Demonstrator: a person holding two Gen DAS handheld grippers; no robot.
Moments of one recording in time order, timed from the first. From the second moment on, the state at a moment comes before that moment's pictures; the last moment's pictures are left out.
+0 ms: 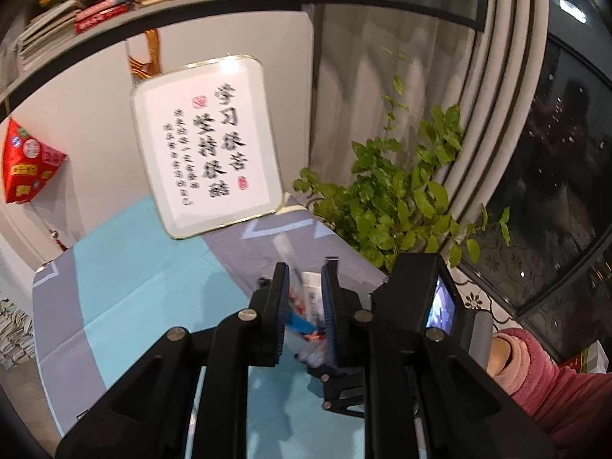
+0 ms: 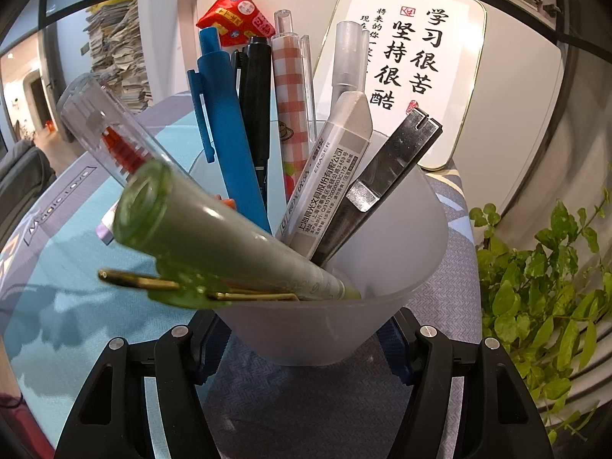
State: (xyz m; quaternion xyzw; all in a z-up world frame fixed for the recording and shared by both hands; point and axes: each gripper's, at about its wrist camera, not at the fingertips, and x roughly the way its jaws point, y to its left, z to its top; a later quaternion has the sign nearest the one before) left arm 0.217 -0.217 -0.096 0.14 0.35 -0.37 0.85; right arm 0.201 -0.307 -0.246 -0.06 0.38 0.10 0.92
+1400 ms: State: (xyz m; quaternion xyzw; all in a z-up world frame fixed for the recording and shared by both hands) left arm 0.224 -0.104 -0.226 0.10 0.46 -0.20 0.86; right arm 0.169 -0.307 -0.227 -0.09 0.30 0.12 0.94
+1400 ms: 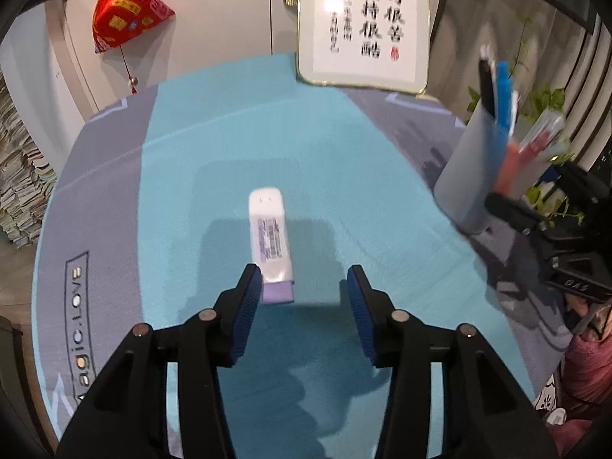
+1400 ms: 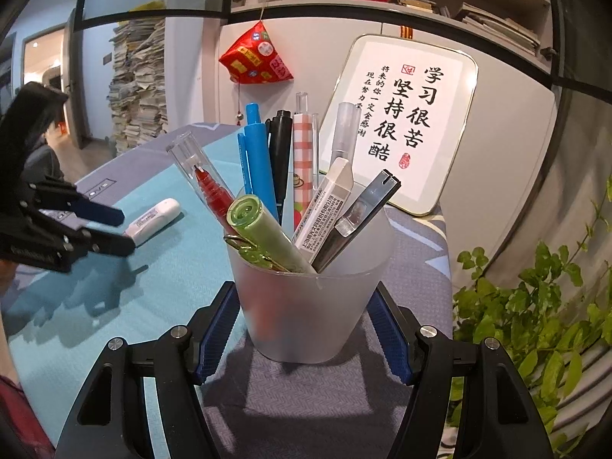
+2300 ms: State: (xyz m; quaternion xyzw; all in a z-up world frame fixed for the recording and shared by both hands) left arm 0.221 -0.097 -0.173 0.05 0.39 -0.21 0.90; right arm 0.170 -0.308 -0.226 -0.08 0.30 0.12 0.94
